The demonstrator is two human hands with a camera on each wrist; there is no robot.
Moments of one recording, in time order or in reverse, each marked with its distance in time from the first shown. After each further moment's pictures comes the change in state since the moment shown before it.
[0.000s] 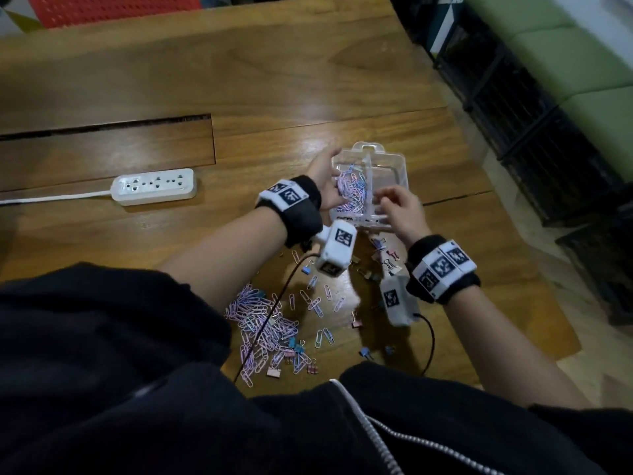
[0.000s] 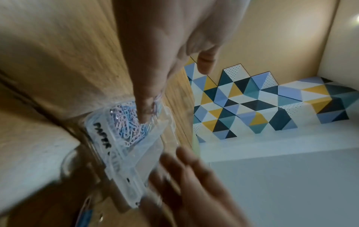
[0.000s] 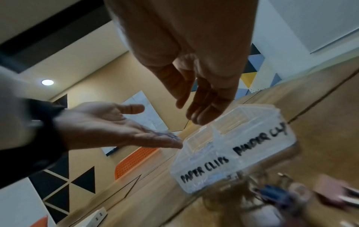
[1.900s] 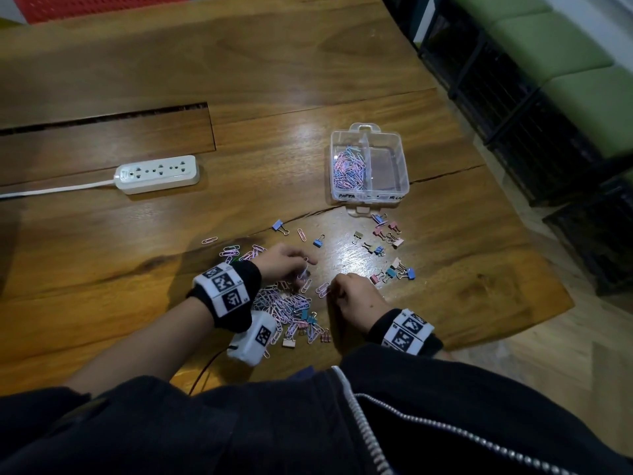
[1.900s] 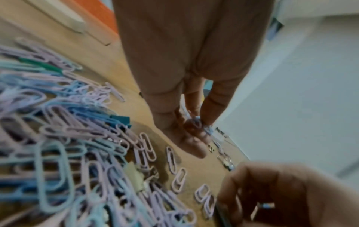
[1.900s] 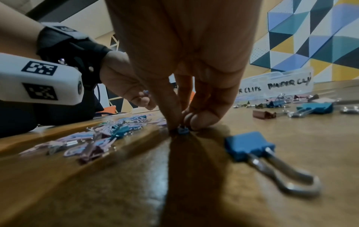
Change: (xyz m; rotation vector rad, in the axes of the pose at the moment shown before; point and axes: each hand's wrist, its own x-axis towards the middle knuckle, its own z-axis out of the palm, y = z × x) left_hand -0.076 -0.107 -0.103 0.734 -0.043 -0.050; right_hand -0.129 0.072 0.070 -0.786 -0.359 -0.111
